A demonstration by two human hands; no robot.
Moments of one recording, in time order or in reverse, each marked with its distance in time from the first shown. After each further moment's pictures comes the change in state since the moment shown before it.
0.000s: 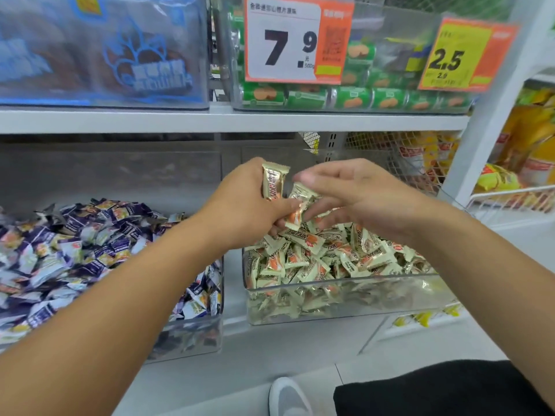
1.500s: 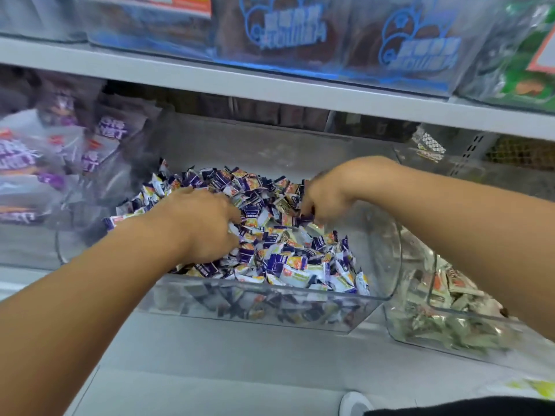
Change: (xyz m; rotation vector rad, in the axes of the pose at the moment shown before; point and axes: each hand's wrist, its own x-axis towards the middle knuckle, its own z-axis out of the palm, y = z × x) left_hand -0.069 -0.143 -0.191 1.222 -0.219 -0.239; right_hand 0.175 -0.046 0.204 -1.553 -0.729 0.042
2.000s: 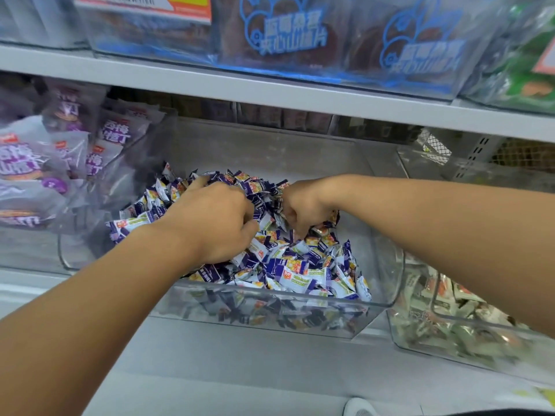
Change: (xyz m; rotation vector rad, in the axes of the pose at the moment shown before) left_hand 0.009 0.008 0.005 -0.052 0.292 0.037; right_hand 0.039 -0.014 0.003 0.181 0.099 -0.097
